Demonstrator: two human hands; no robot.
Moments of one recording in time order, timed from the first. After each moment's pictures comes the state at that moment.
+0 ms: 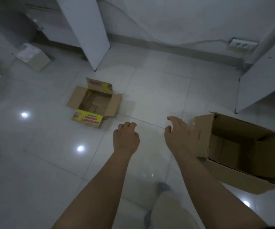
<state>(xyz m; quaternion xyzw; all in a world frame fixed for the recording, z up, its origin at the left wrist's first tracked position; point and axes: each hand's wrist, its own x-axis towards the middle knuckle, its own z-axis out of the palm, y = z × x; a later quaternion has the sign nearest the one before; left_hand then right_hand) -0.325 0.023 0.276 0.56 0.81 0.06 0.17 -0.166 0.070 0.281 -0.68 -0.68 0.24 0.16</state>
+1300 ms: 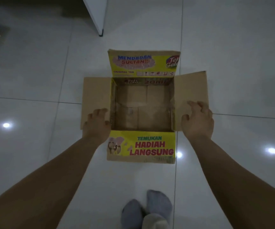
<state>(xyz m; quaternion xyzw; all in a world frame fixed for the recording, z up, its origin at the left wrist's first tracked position) -0.944 0.252 -0.164 0.56 0.78 -0.08 0.26 -0.670 0.262 -0.163 -0.81 -0.53 0.25 0.05</state>
